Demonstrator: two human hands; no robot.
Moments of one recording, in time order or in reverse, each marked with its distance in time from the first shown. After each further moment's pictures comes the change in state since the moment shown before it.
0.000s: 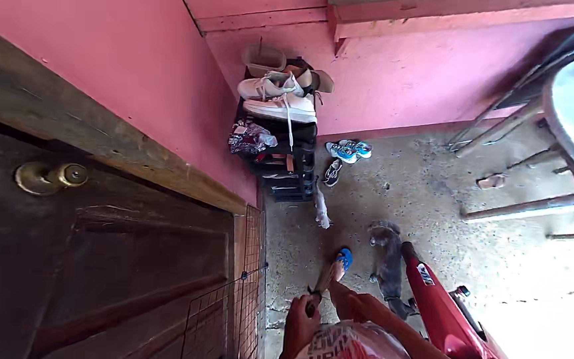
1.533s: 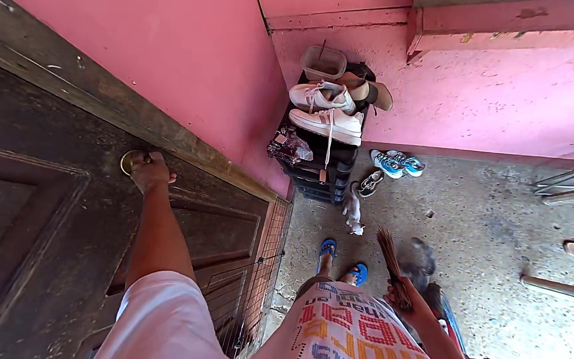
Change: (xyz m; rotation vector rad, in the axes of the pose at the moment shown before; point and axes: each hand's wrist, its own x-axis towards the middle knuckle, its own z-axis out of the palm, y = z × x) left_hand 0.098 0.057 -0.463 -0.300 1.224 -0.381; right_hand 0.034 -0.045 -0.144 1.206 0.283 0.251
